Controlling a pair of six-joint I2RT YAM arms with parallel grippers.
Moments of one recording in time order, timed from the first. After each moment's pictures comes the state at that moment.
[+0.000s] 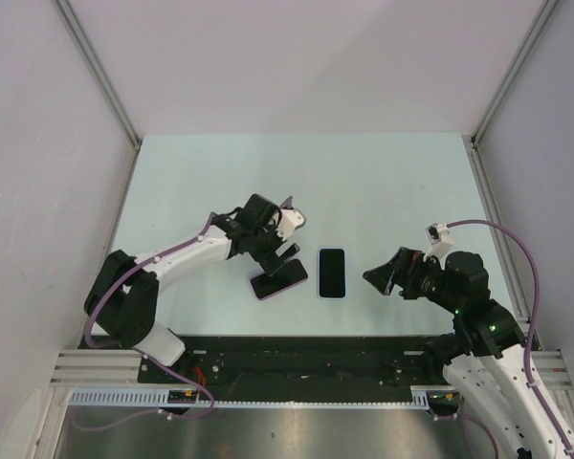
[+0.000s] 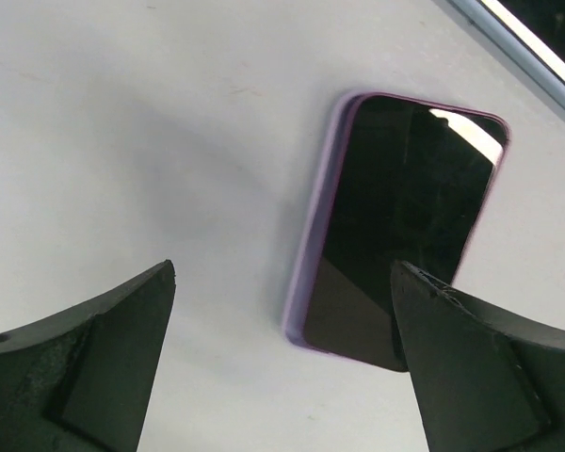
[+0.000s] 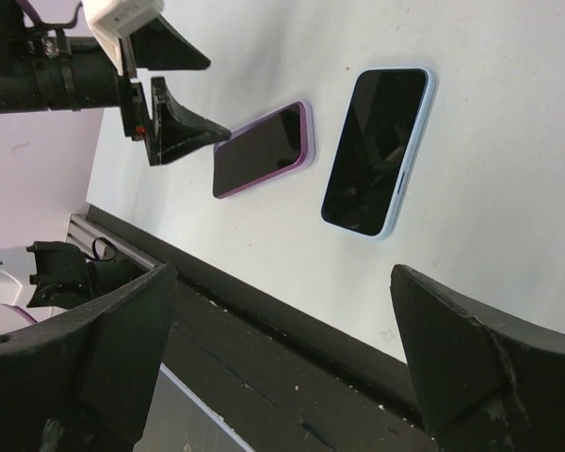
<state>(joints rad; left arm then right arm) -0.65 1.52 1.02 -0.49 0.05 0.28 0.39 0.43 0.61 -0.61 -0.30 0.64</state>
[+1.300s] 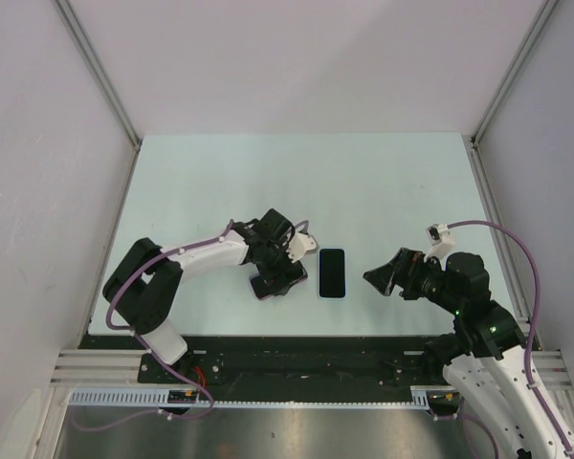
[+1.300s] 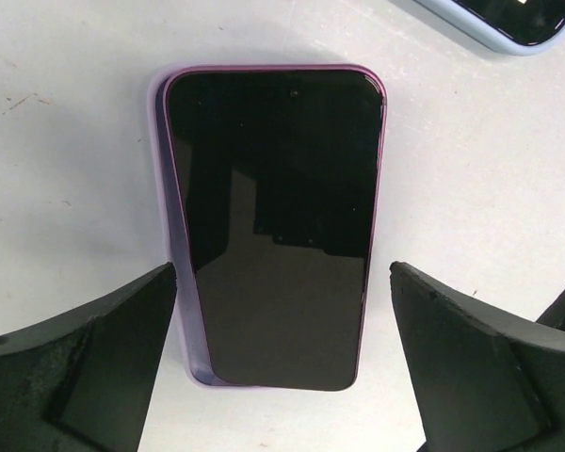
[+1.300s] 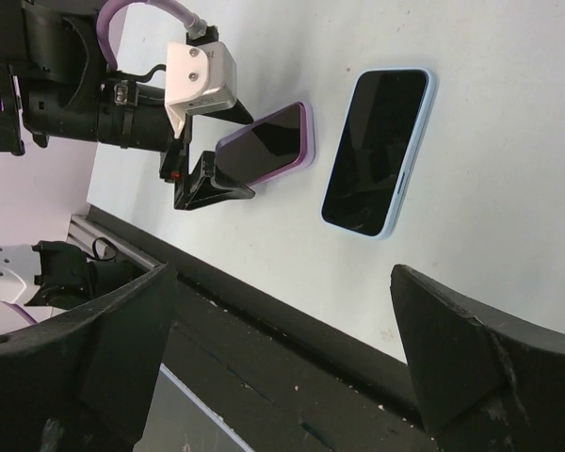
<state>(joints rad) -0.73 1.66 0.99 -0.52 0.22 0.36 0.39 0.42 0.61 -0.61 -0.30 0.64</state>
